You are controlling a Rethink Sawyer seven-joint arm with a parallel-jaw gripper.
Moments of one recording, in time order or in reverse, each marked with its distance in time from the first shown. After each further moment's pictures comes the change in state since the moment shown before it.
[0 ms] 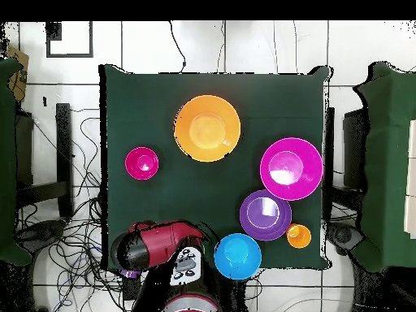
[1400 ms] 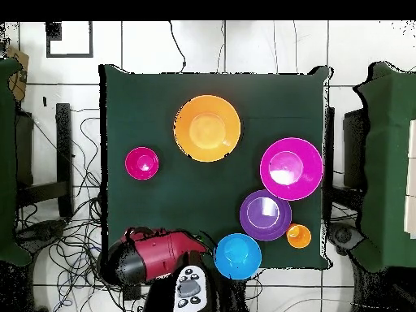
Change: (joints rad) arm -0.046 -0.139 0.062 0.095 -0.006 0.000 0.000
